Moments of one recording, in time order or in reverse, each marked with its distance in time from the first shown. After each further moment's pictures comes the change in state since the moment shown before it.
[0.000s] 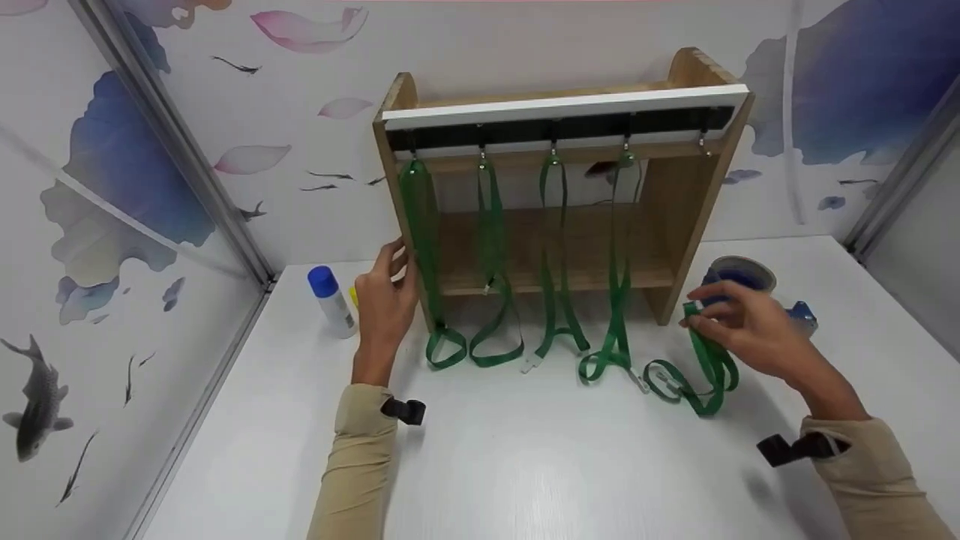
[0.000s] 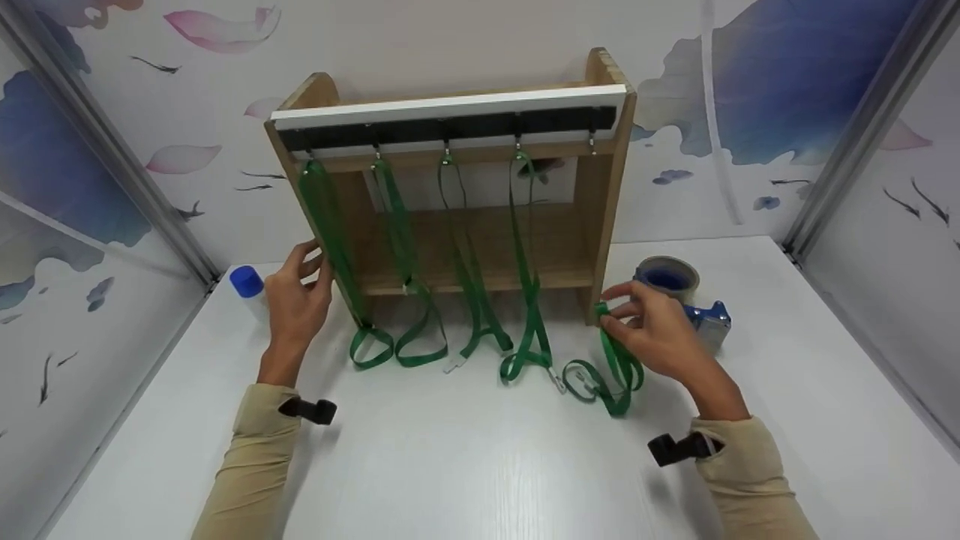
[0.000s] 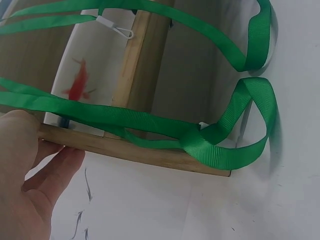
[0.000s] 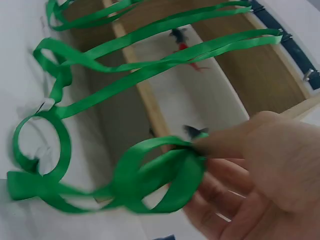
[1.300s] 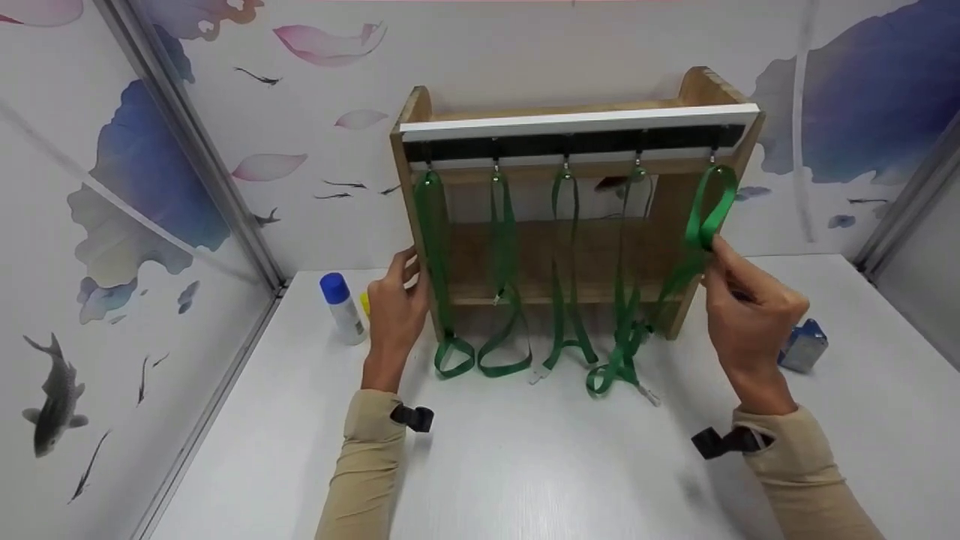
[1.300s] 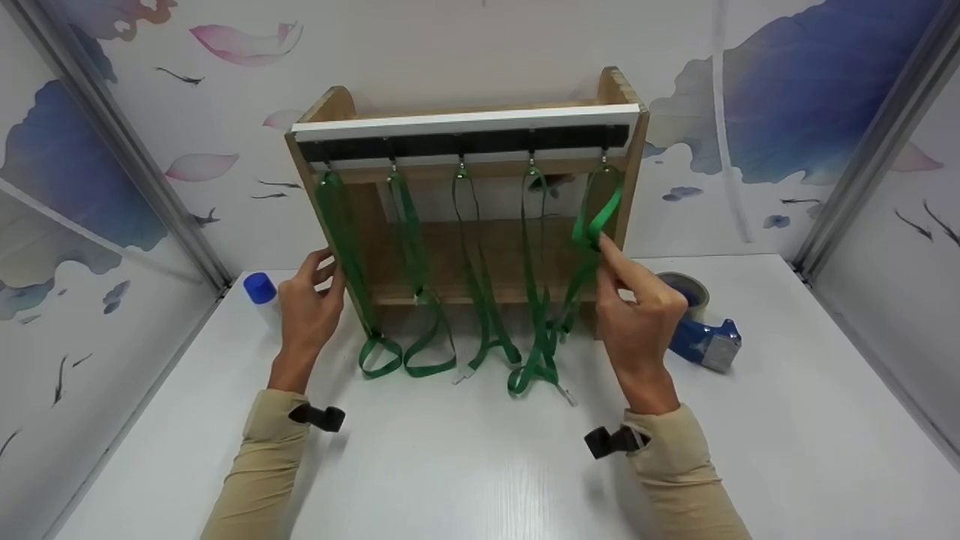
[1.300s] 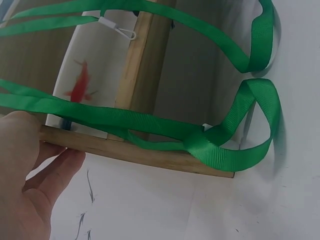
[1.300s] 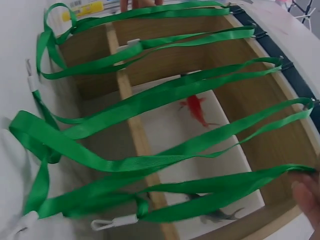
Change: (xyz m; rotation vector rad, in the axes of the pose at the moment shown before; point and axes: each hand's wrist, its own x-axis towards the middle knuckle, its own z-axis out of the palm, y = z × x) left_hand 0.002 0.003 0.000 0.019 -0.019 -0.014; right_hand 0.030 -0.084 0.038 0.242 1.112 -0.528
